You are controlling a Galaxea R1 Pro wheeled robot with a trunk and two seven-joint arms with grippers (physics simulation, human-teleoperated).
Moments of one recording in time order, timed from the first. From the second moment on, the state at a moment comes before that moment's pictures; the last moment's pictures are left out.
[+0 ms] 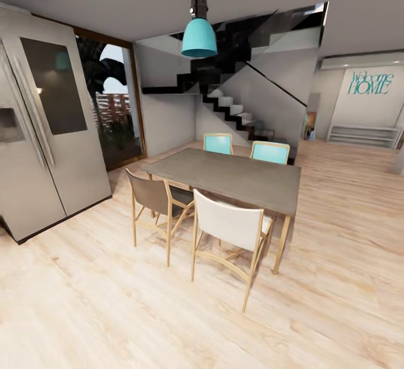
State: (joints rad) left arm 0.00 0.00 0.01 -0.04 0.07 -0.03 0.00; right arm 0.00 0.00 0.00 0.00 0.00 -0.06 0.00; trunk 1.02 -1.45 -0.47
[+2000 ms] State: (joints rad) left arm 0.00 0.00 0.01 -0.04 0.07 -0.03 0.00; right arm 0.00 0.00 0.00 0.00 -0.01 -0.06 0.00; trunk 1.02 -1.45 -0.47
